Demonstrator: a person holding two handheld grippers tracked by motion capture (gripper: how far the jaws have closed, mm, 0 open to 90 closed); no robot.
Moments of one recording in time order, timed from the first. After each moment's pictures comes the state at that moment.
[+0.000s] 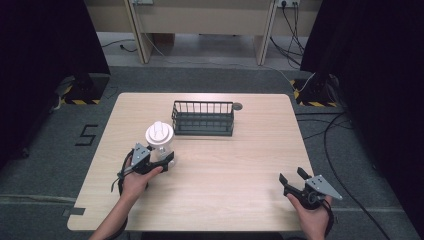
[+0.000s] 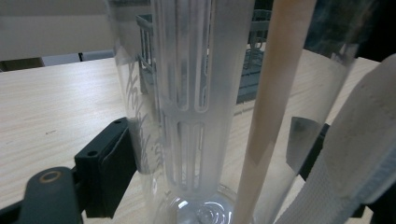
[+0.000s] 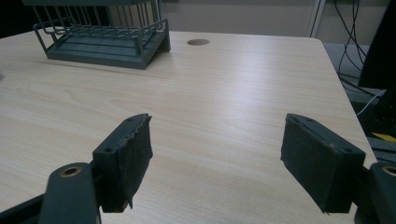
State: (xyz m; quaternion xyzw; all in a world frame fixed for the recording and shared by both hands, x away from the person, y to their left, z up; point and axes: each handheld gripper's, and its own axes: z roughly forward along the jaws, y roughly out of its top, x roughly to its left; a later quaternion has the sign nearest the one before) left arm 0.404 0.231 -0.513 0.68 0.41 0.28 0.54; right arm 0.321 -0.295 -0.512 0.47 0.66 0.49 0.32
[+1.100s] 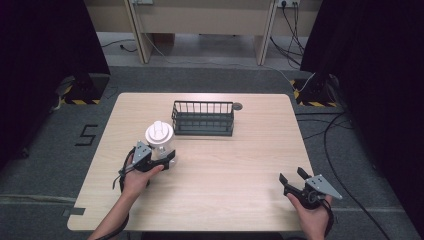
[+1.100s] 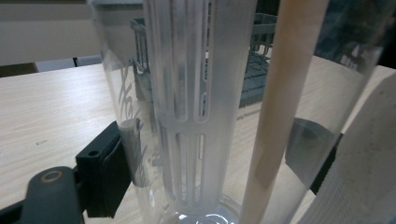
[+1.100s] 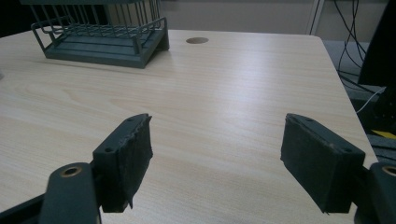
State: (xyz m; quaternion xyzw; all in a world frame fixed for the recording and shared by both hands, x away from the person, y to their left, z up) left arm 0.412 0.229 -0.515 0.68 0.40 0.28 0.55; right arm 0.322 -0.295 -0.512 0.47 0.66 0.49 0.32
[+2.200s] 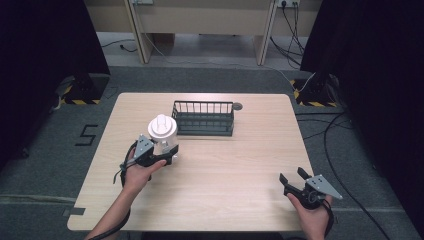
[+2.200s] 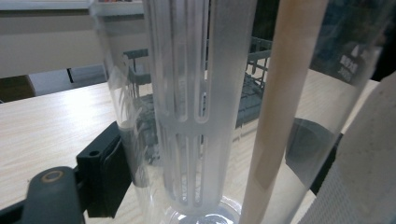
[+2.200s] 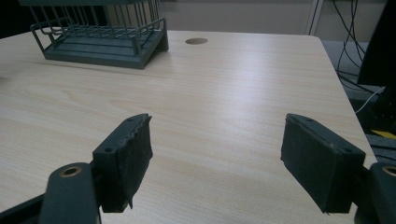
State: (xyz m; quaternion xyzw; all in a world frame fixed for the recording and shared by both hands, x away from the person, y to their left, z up) left arm 0.416 0.217 -0.485 0.68 0.38 0.28 0.56; right arm 0.322 -0.295 -0.512 0.48 0.66 0.49 0.32
